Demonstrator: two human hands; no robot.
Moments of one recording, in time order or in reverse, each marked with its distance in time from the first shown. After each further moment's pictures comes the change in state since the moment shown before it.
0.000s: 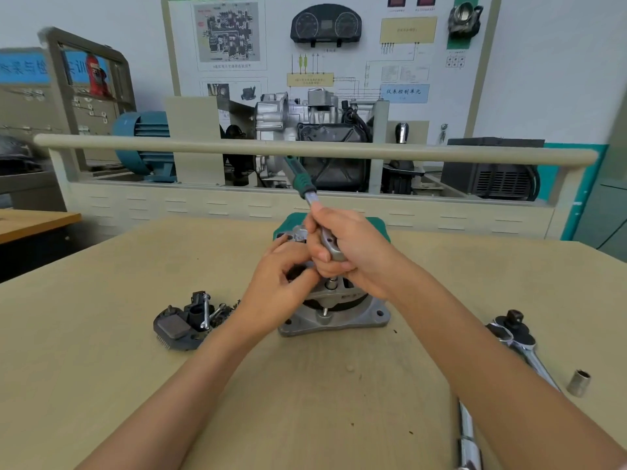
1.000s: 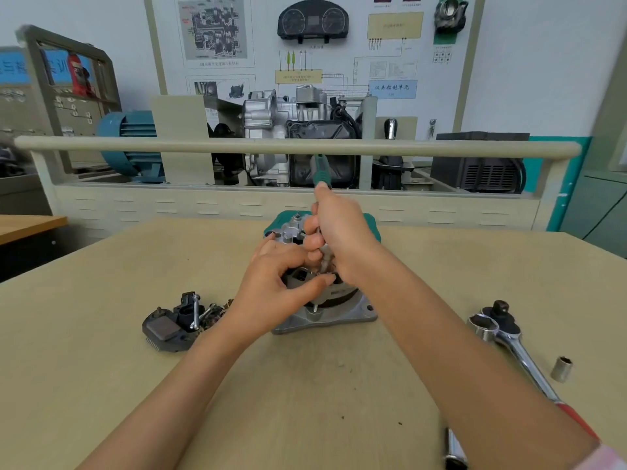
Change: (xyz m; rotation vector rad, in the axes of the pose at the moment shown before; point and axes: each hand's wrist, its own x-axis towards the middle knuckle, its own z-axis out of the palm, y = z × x) left_hand -0.004 0.002 0.003 0.148 0.001 0.046; right_hand 0.007 -0.012 0.016 0.003 0.429 0.109
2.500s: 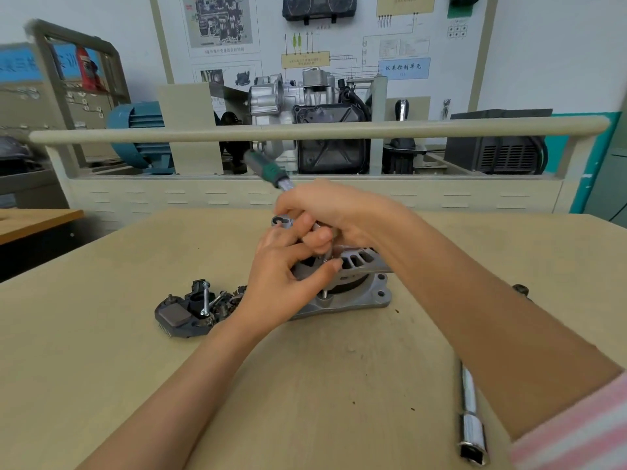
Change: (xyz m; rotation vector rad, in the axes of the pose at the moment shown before) left_hand -0.004 0.002 0.006 0.080 0.042 0.011; right_hand 0.008 -0.013 0.001 -0.502 -0.415 0.090
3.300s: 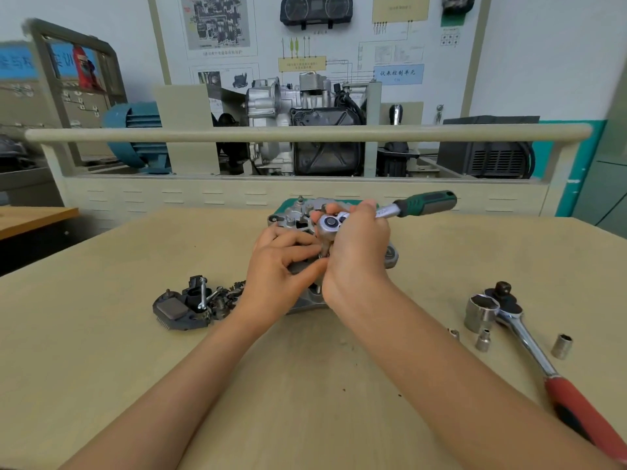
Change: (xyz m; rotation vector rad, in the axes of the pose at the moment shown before) left_hand -0.003 -0.002 0.005 -0.037 0.057 0.021; right_hand -0.022 0.029 0.038 1.107 0.728 -0.272
